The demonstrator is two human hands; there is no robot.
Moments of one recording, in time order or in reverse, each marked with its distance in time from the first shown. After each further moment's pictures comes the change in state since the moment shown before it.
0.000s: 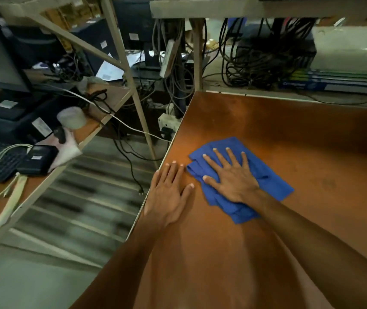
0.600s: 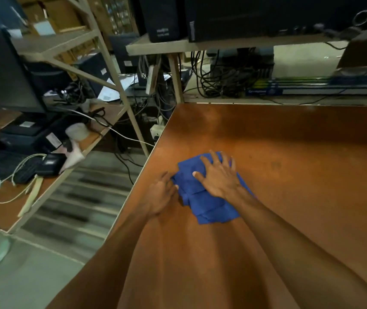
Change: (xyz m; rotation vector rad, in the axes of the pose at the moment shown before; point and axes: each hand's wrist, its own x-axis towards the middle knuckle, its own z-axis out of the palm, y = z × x) left_hand -0.040 0.048 -0.028 -0.482 -0.181 -0.027; right_hand -0.100 0.001 -0.056 0.191 0.026 0.159
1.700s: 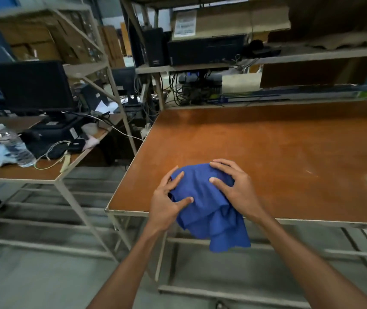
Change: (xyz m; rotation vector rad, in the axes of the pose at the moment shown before) left_hand -0.434 0.154 0.018 -0.482 0.257 0.386; right_hand -0.486 -0.065 -0.067 0.780 0.552 -0.187
